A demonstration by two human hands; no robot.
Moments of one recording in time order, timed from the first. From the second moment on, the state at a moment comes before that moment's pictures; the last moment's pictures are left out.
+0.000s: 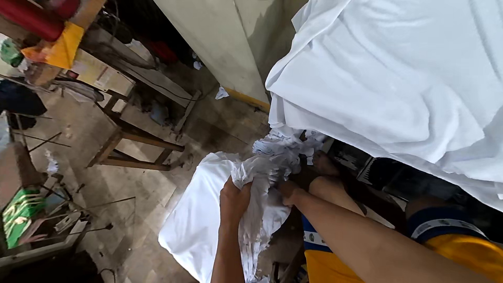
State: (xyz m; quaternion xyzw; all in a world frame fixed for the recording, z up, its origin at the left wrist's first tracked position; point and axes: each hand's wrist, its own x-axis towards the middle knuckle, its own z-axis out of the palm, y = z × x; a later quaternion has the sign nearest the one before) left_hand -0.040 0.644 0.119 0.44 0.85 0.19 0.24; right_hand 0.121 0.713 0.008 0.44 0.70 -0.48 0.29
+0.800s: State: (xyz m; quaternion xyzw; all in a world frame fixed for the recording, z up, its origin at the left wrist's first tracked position) left_hand -0.013 0.589 0.210 0.55 0.81 0.15 0.08; right_hand 0.092 0.724 0.097 0.32 0.11 -0.92 -0.19
